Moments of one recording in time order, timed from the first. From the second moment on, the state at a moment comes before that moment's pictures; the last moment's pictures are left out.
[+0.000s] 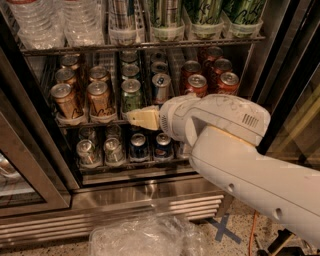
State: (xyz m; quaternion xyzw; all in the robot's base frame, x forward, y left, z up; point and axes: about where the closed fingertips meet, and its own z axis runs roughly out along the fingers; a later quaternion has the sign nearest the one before) arm 0.560 -0.006 0.883 -0.18 0.82 0.10 0.53
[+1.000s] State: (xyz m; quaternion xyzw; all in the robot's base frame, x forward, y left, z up) arm 0.589 -0.001 0.872 -0.16 0.83 0.09 0.53
